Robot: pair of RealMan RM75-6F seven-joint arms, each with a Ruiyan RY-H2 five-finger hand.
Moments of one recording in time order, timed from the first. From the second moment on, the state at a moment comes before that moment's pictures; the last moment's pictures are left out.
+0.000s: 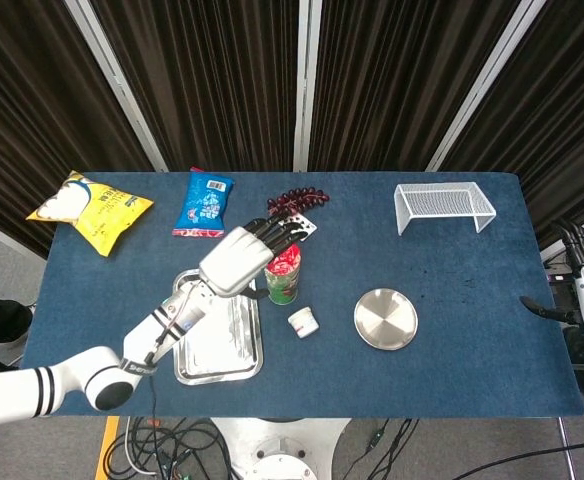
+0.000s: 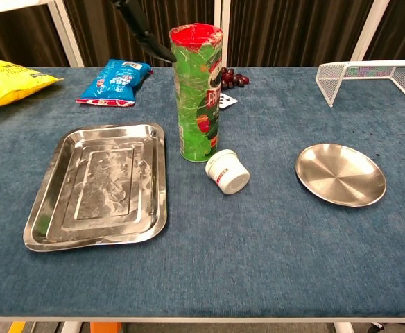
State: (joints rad) left arm -0.92 -1.34 -0.33 -1.75 1.26 0.88 0.35; right arm 0.25 -0.98 0.19 -1.54 -1.42 1.36 0.37
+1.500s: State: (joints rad) left arm -1.06 -1.33 -0.26 -1.65 1.17 0.86 0.32; right arm 0.26 -1.00 0.18 -1.55 -1.44 1.35 0.35
